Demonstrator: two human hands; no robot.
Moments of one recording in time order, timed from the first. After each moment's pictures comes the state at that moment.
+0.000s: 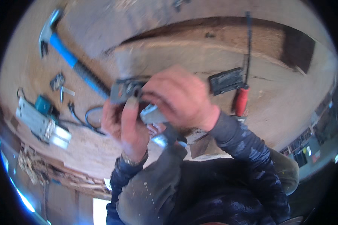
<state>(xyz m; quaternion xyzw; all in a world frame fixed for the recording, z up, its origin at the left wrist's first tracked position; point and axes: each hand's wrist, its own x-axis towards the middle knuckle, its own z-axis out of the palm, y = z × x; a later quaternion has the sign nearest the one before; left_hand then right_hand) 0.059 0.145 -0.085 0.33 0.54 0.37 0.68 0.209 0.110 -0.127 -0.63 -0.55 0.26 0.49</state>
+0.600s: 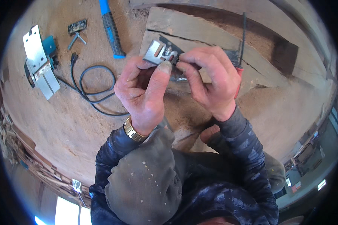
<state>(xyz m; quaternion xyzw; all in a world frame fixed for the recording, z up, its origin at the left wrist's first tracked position) 0.058 0.089 -0.043 0.34 0.47 0.49 0.64 0.212 0.067 -0.056 -0.59 -0.63 0.17 0.48</state>
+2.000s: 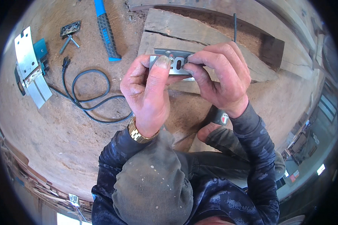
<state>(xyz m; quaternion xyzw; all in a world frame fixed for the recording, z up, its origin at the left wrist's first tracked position) 0.054 0.091 -0.042 0.21 0.40 0.51 0.74 0.221 0.077 -0.022 -0.56 -0.75 0.07 0.36</state>
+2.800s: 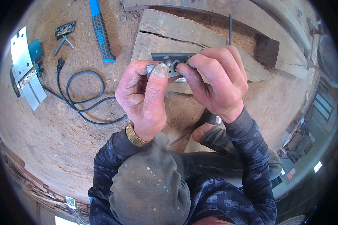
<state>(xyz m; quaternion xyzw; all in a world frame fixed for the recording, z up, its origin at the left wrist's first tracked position) 0.052 0.082 -0.045 0.29 0.40 0.53 0.69 0.212 0.075 -0.016 -0.58 -0.74 0.02 0.33</state>
